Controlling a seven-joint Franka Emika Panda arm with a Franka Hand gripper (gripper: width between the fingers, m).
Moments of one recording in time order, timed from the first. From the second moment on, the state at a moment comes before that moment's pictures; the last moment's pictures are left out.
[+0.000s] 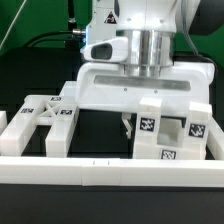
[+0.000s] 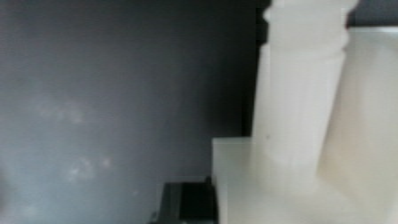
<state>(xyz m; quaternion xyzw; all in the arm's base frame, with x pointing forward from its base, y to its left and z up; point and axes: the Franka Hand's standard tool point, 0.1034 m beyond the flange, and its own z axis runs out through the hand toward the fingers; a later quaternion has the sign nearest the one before) 0.584 0.017 0.035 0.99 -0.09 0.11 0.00</state>
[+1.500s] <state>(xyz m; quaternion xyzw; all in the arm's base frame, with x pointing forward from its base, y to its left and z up) 0.560 -0.006 0.072 0.95 -0.06 -0.29 -0.06</state>
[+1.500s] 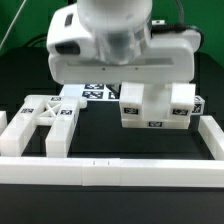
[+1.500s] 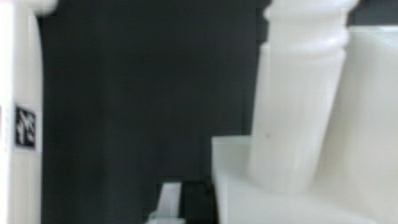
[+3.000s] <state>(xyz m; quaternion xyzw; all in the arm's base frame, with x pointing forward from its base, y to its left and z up) 0.507 -0.021 0.051 0.83 -0.07 -0.55 -0.05</state>
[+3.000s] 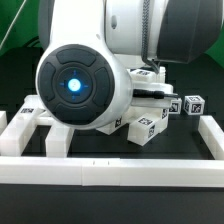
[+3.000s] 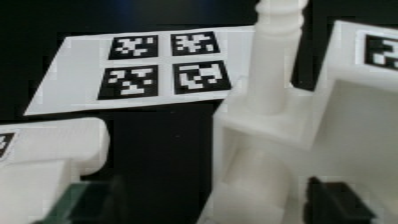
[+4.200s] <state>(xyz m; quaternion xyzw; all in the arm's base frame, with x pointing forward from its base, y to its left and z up) 0.550 -0.044 0.075 0.93 -0.07 -0.35 -0.05</state>
